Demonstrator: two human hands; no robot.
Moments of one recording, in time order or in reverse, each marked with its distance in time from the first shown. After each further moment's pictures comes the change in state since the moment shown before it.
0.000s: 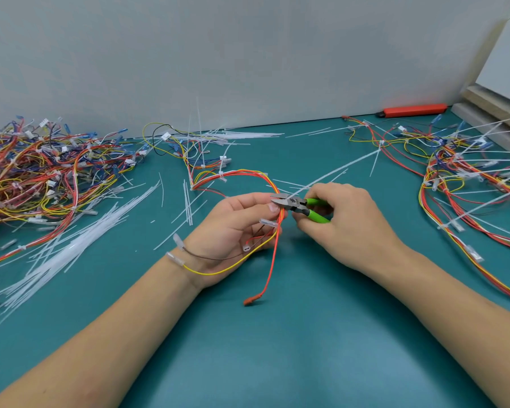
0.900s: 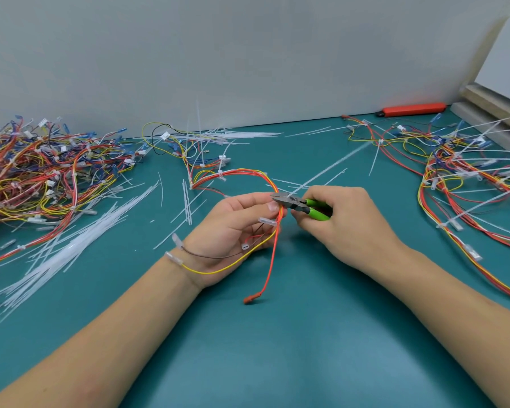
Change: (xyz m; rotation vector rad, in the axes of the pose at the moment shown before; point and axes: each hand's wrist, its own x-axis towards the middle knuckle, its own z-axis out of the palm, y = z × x) left_hand 0.002 -0.002 -0.002 0.021 -0.026 0.006; right_hand 0.001 0.003 0.001 0.058 -0.021 0.009
